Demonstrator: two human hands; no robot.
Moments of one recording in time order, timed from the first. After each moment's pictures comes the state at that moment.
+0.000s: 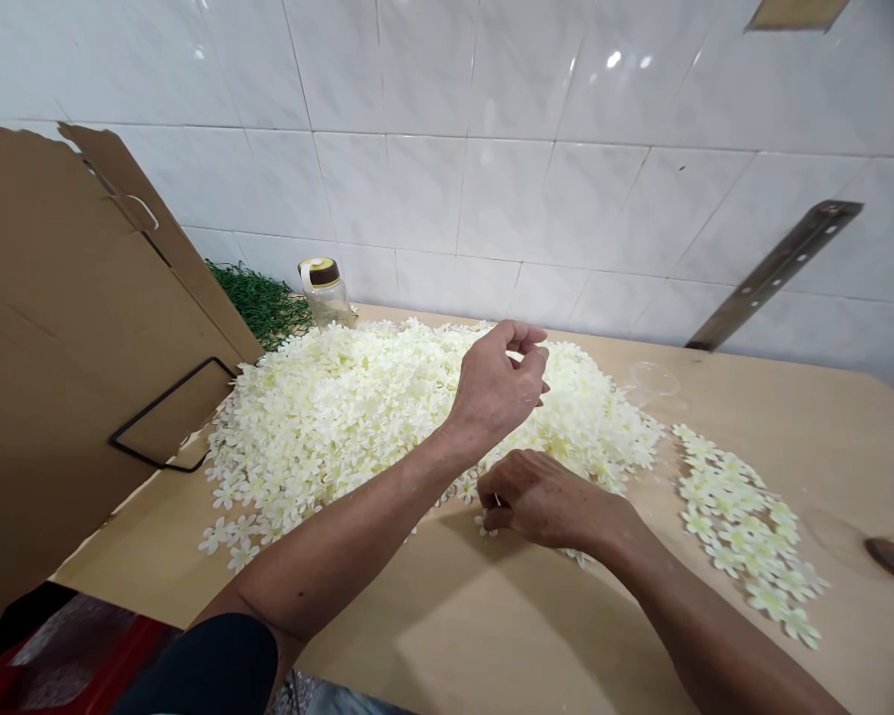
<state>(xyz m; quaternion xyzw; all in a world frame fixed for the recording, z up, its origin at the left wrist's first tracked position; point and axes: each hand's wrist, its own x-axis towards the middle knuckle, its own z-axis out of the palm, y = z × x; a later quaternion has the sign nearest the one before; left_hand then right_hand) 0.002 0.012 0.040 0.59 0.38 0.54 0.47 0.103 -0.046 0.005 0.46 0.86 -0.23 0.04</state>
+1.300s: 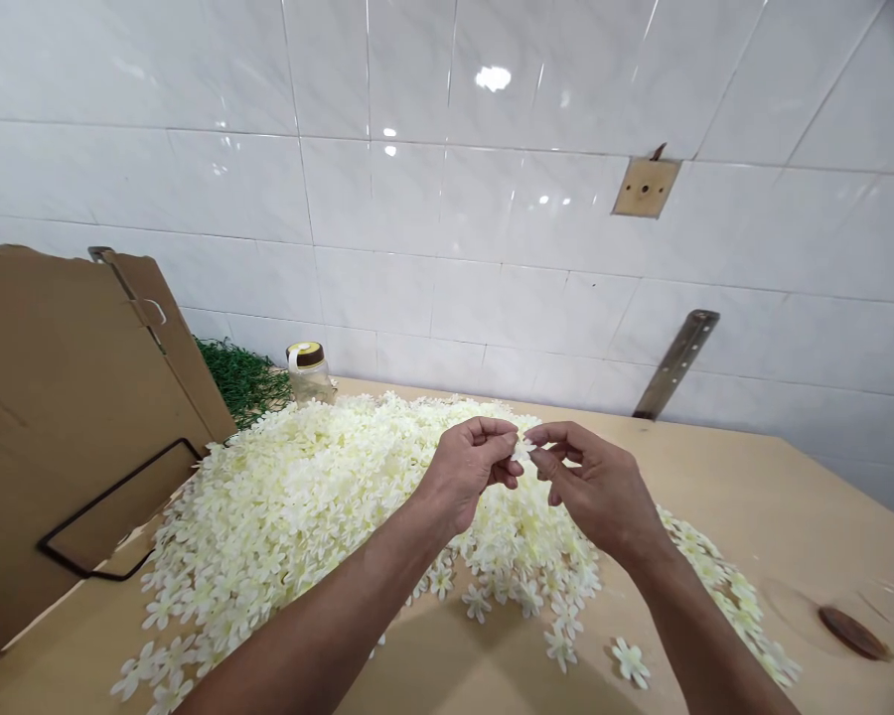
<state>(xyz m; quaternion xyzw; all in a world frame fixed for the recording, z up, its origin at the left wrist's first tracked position) 0.002 0.010 0.049 0.43 0.29 0.48 0.70 0.159 -0.033 0.057 0.55 0.64 -0.22 -0.49</state>
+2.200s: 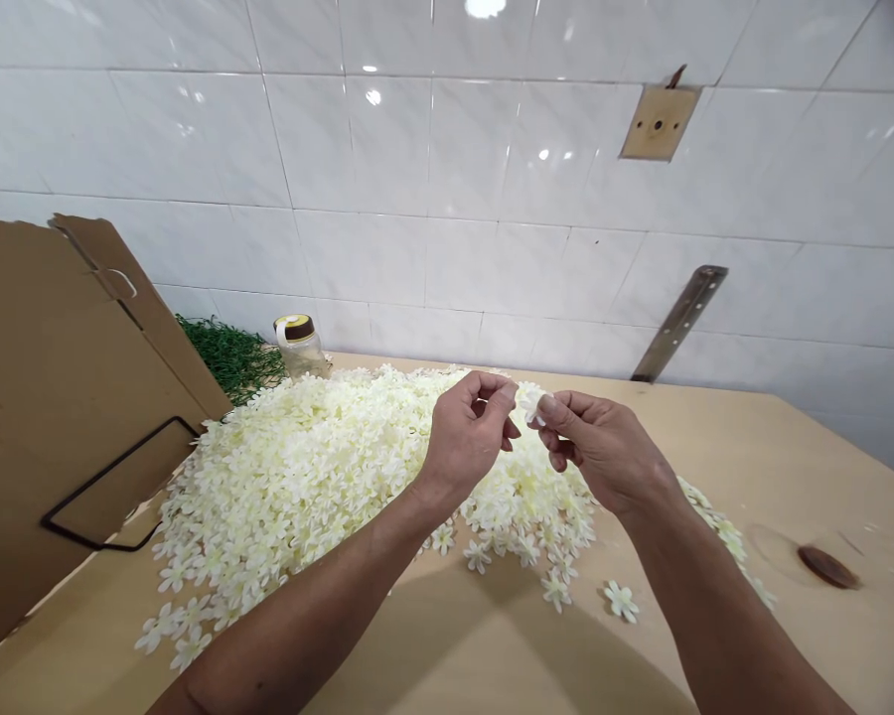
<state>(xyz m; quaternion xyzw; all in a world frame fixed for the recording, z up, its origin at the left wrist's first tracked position) 0.005 -0.003 0.054 0.58 0.31 0.56 0.50 0.159 -0.032 0.060 0.50 0.52 -0.44 -0.54</state>
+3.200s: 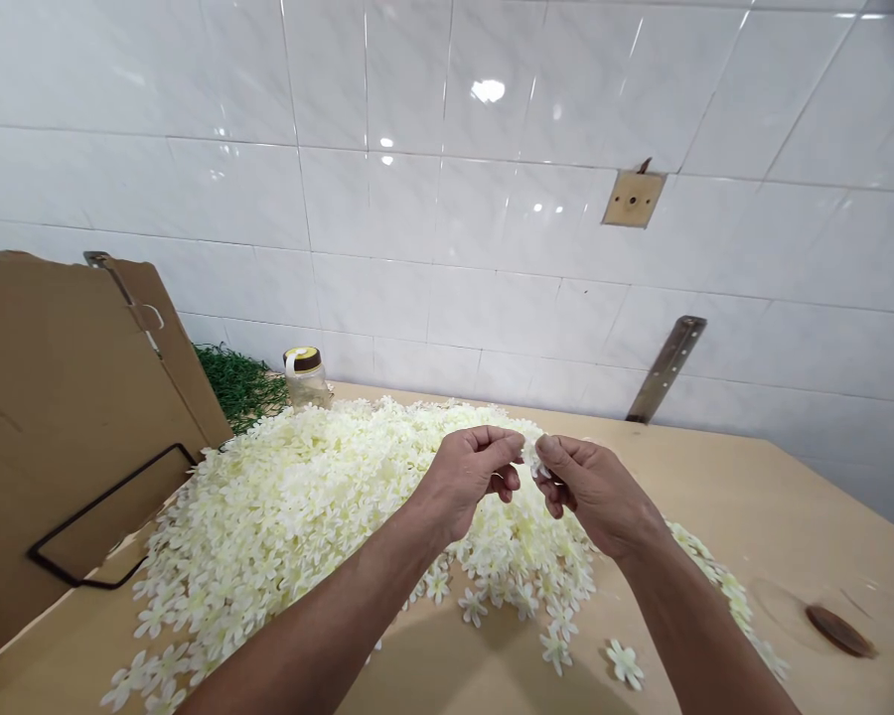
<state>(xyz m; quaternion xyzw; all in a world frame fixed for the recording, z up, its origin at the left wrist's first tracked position) 0.000 0.004 0.056 0.48 0.27 0.45 0.70 0.162 -0.030 0.060 0.48 0.52 -0.49 -0.51</state>
